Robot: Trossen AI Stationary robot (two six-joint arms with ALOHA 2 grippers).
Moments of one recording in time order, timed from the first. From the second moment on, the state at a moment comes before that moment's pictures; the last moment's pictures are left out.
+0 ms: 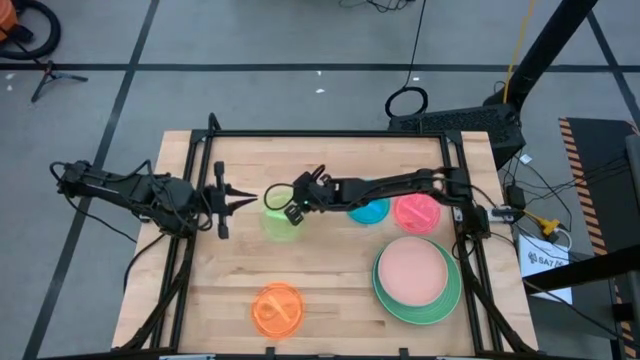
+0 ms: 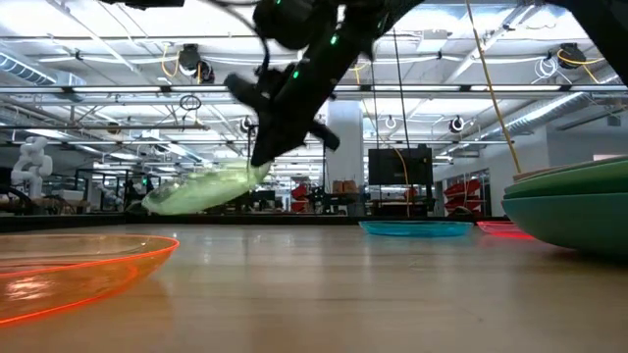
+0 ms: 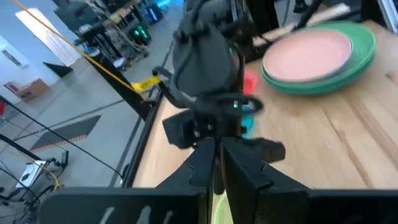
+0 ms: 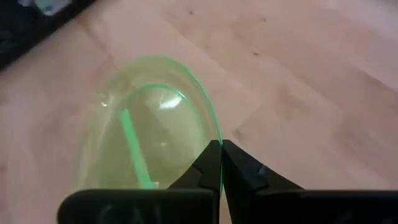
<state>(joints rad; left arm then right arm) -0.26 0.68 0.75 -0.36 -0.42 0.32 -0.05 2.07 1.58 -0.36 0.29 0.63</state>
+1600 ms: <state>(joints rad) -0.26 0.69 0.75 -0.28 -0.43 0.30 0.56 1.18 0.95 -1.19 0.31 1.19</state>
